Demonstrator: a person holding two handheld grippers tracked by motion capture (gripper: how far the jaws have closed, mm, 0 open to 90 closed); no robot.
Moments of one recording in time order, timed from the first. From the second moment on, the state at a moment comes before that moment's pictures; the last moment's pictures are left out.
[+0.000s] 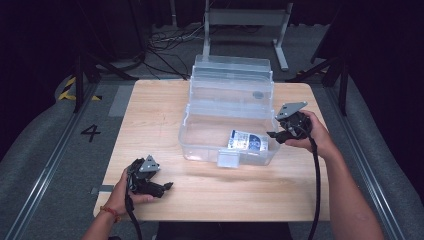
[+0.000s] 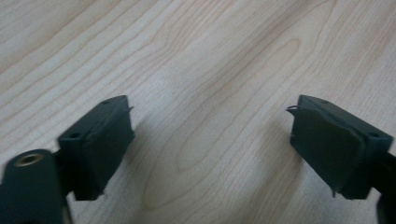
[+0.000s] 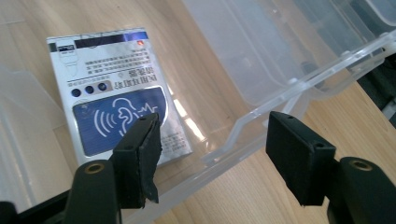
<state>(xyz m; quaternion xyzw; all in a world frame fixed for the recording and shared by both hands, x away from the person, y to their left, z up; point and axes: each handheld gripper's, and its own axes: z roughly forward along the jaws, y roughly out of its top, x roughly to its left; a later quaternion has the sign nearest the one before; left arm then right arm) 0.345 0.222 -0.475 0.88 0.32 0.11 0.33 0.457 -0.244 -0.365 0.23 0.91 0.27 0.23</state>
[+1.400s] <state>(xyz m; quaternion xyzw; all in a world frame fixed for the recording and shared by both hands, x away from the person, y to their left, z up) 0.417 0.116 -0.385 0.93 0.17 0.11 0.29 0.534 -0.223 -0.297 0.23 0.89 0.31 0.24</state>
